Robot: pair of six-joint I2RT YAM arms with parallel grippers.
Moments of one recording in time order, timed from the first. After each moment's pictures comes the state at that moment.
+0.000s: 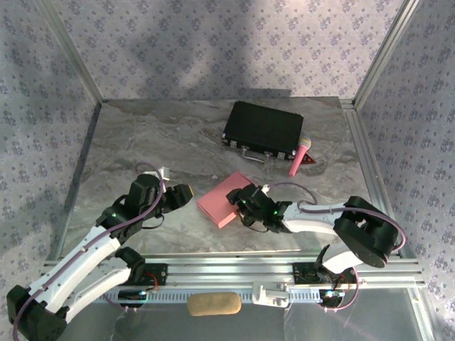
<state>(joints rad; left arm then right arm) -0.62 0.72 0.59 -0.48 0.12 -0.91 0.95 1.46 0.57 0.14 0.08 1.72</state>
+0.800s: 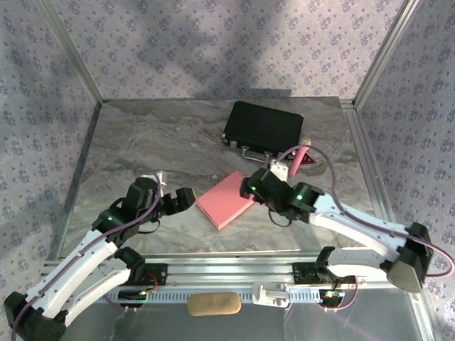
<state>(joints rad) -0.62 0.66 0.59 -0.60 0.10 -0.83 0.97 1.11 0.95 -0.79 0.44 1.03</state>
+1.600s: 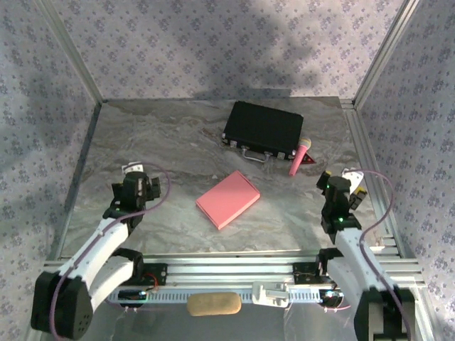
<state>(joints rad) -0.23 0.91 0.39 -0.13 -0.45 -0.16 0.03 0.83 0.28 0.07 0.52 0.29</state>
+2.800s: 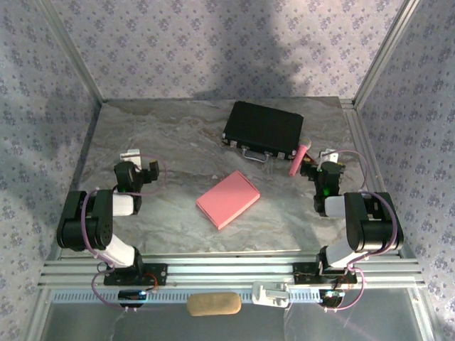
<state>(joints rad) 0.02 1.54 0.39 0.73 -0.10 -0.03 0.00 1.51 0.36 0.77 0.21 0.03</state>
